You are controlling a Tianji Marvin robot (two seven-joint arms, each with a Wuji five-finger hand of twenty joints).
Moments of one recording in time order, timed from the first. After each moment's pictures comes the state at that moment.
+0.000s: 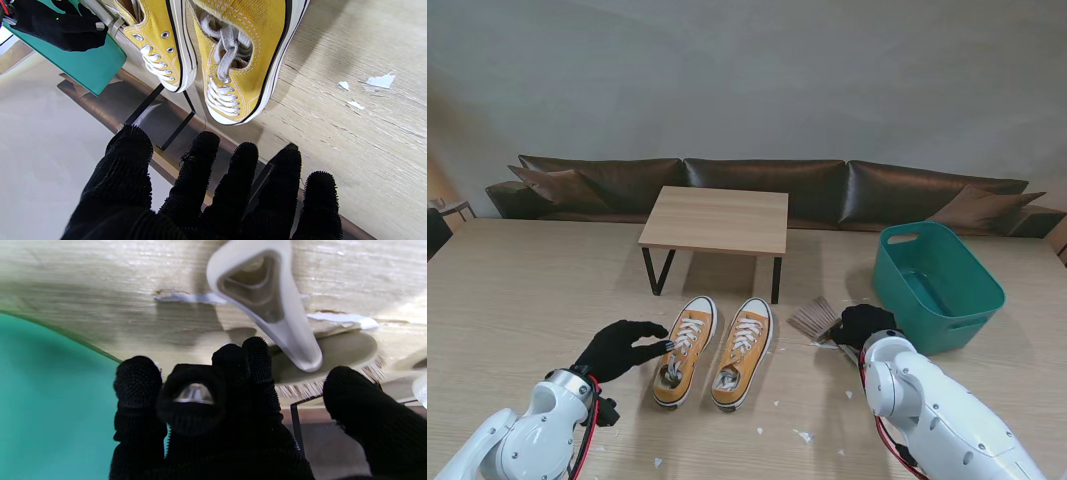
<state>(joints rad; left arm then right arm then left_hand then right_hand) 1.83 -1.10 -1.39 -1.79 0.55 -0.02 -0.02 -1.32 -1.07 0.95 -1.33 -0.88 0.38 0.04 0.87 -0.21 0.13 -0.08 0.79 0.24 0.21 0.40 0.79 0.37 0.12 0.37 0.55 0.43 0.20 0.47 0.17 0.42 0.29 0.81 0.14 -0.37 1.11 -0.12 0.76 0.09 0.93 0.68 1.08 0.01 1.02 0.90 1.30 -0.02 1.37 0.80 0.69 0.24 1.50 0.63</state>
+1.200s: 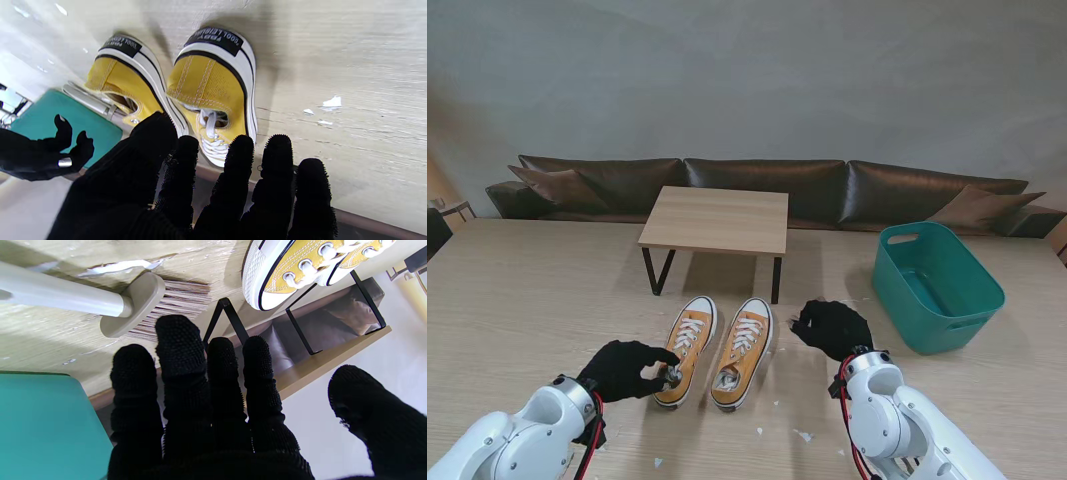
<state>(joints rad) 1.89 -1.05 -1.40 -1.90 0.82 -0.04 -0.24 -1.56 -1.14 1.08 -1.59 -0.68 0.17 -0.22 0.86 -0.44 0.55 -0.08 0.70 0.05 0.19 0.35 0.79 0.33 0.23 0.68 0.55 0.39 0.57 0.76 0.21 0.37 0.57 1.03 0.15 -0.37 1.06 -0.11 0.75 0.05 0.75 0.64 0.89 0.09 0.77 0.66 1.14 0.13 0.91 0.67 0.69 0.29 1.31 0.65</state>
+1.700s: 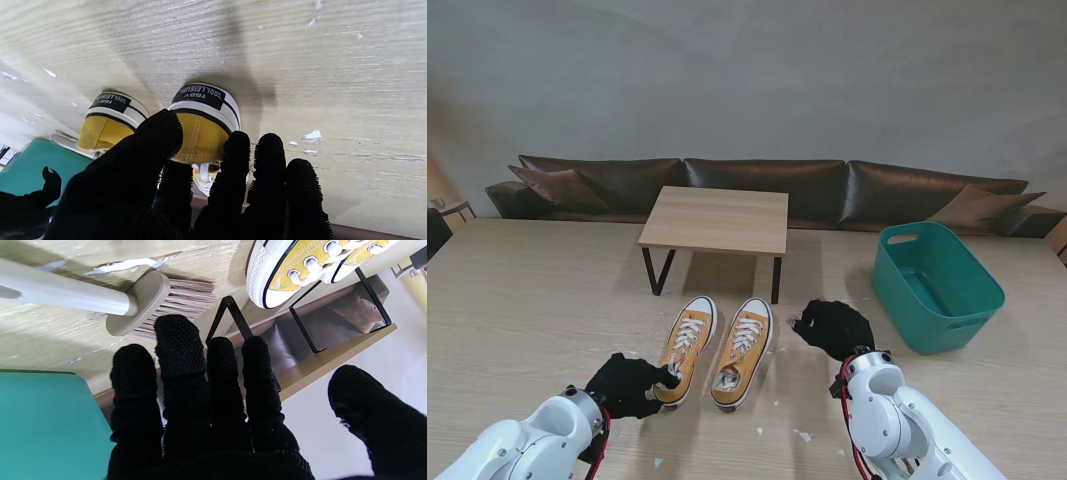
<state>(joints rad) 1.89 -1.02 -1.35 -1.92 0.95 0.02 -0.32 -1.57 -1.14 1.09 -1.59 -0.68 0.18 -0.23 0.86 -0.49 0.64 -0.08 0.72 0.02 0.22 0.35 0.79 0.30 0.35 0.92 0.55 0.35 0.79 0.89 0.11 0.32 1.08 0.90 0.15 -0.37 1.06 -0.11 0.75 0.06 0.74 0.64 0.90 0.09 0.77 0.65 1.14 0.13 0.91 0.67 0.69 0.29 1.30 0.65</state>
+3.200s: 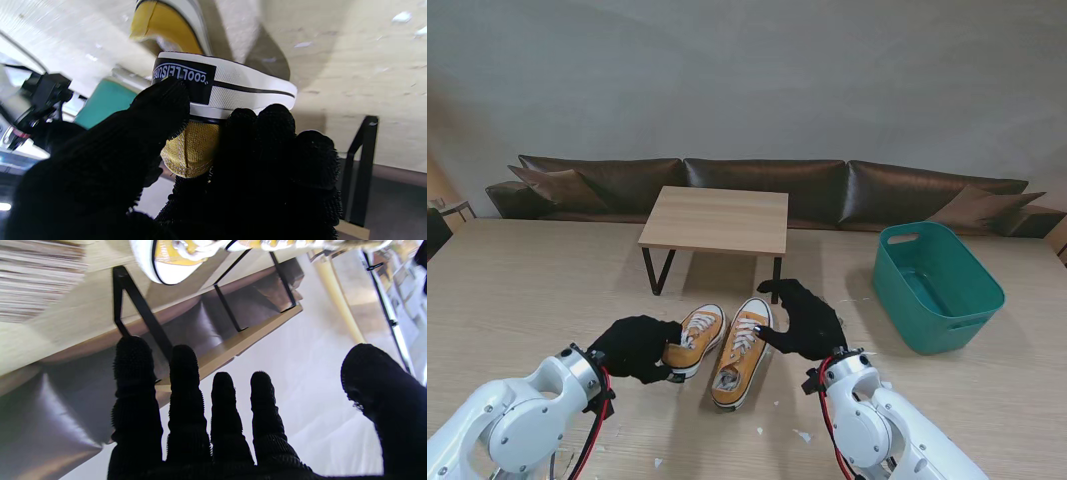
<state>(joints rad) 1.78 -1.04 -1.40 -1.88 0.79 -0.25 -0.24 -1.51 -1.17 1.00 -1.50 -0.70 -0.12 -0.42 0.80 -0.86 0.95 -0.16 0.71 0.28 1.16 0.70 1.23 0.29 0.41 1.19 1.10 0.31 0.89 0.90 0.70 0.38 1.38 0.68 0.20 -0.56 1.01 -0.11 0.31 0.01 0.61 0.55 0.40 0.08 0.68 0.53 0.69 0.15 0.44 0.44 0.67 0.28 0.96 0.58</state>
